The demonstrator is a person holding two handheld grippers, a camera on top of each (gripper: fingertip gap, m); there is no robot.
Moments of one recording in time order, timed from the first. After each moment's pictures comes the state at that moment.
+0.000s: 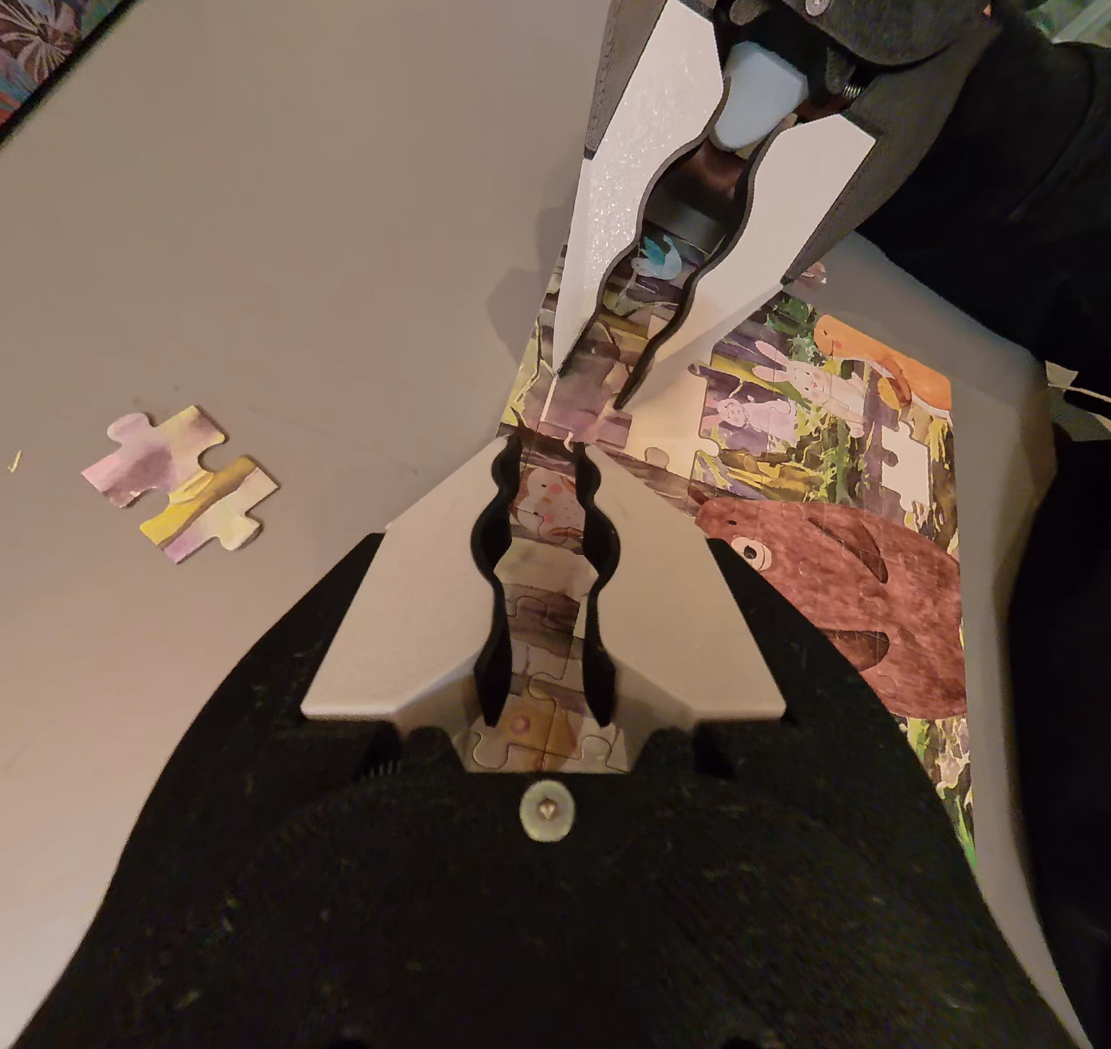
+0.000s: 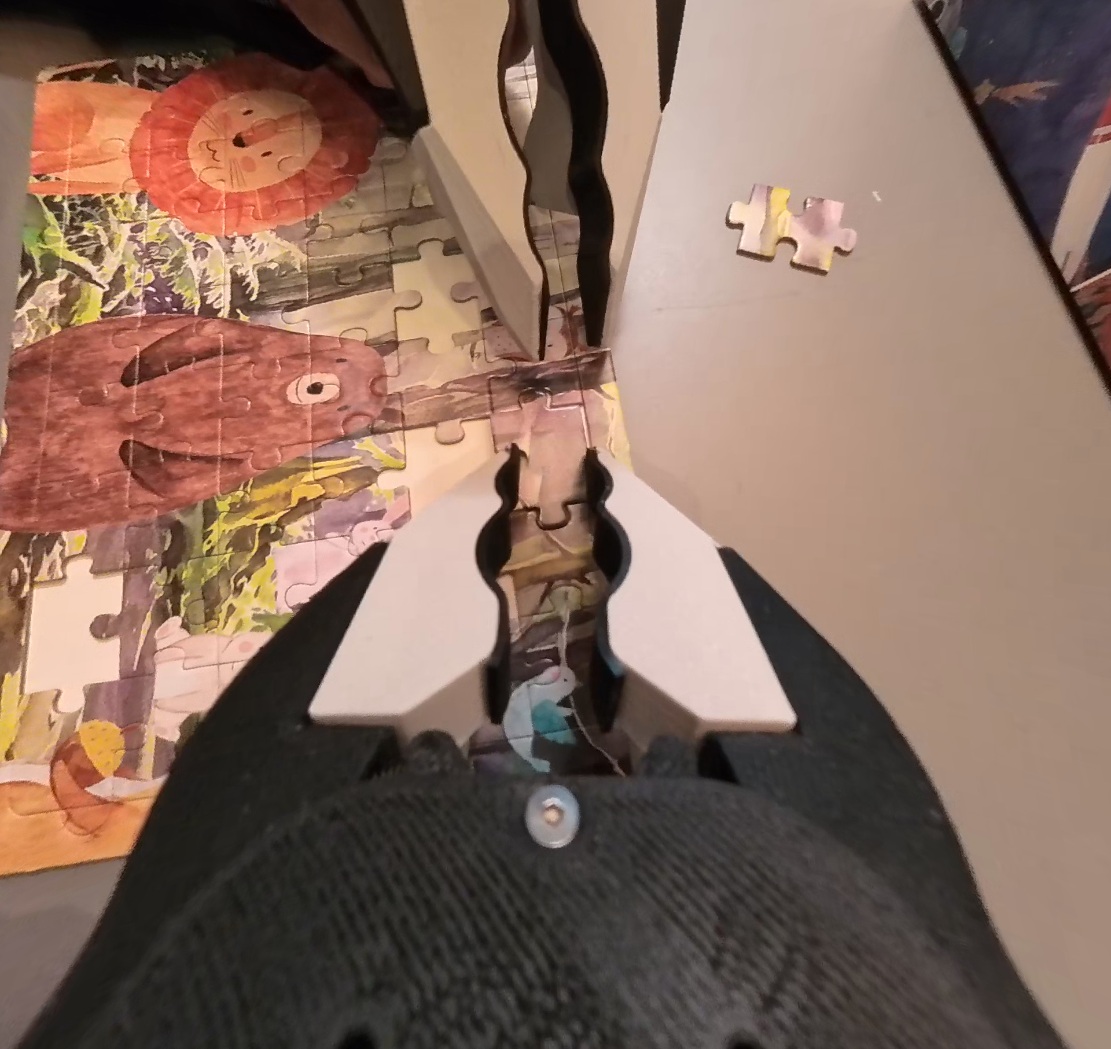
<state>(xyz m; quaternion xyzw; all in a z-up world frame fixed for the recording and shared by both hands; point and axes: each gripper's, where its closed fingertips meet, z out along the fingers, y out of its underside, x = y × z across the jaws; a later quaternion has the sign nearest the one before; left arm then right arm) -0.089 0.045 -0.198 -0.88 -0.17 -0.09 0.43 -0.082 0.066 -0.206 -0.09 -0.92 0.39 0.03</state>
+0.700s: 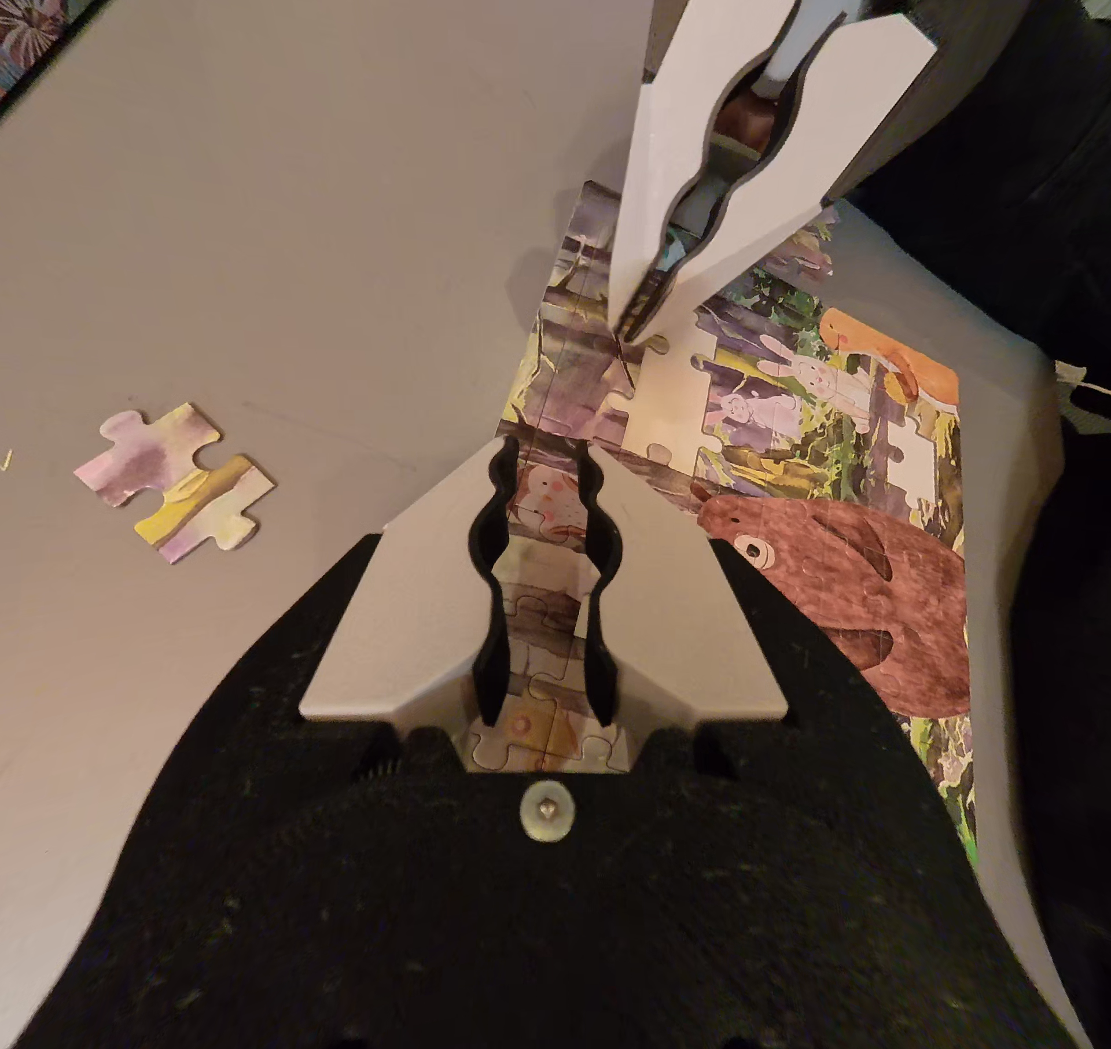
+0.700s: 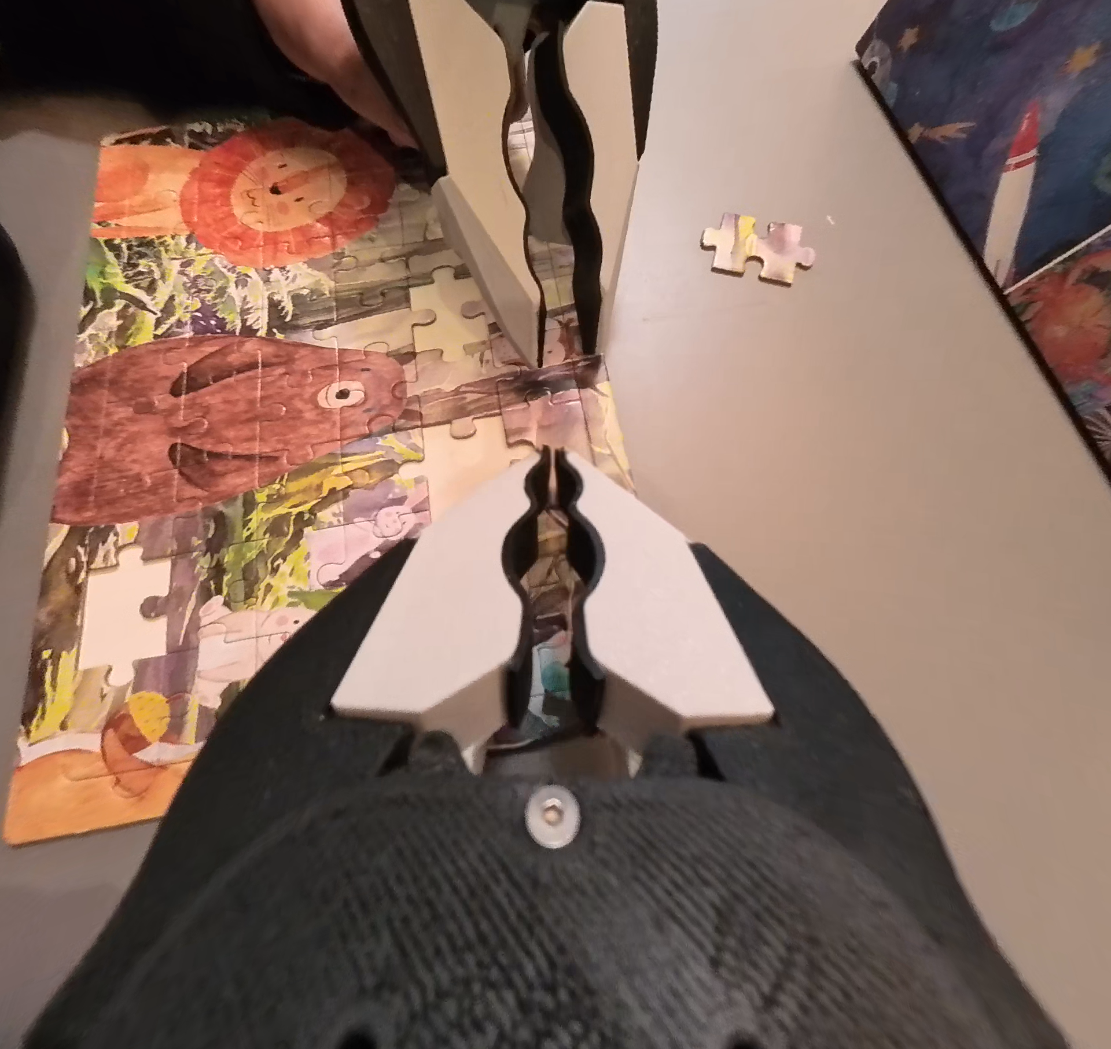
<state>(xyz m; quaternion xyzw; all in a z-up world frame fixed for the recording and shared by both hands) -0.089 0.045 -0.201 -0.89 -0.17 -0.09 0.42 -0.080 0.077 -0.189 -0.10 -0.90 0.42 0.03</state>
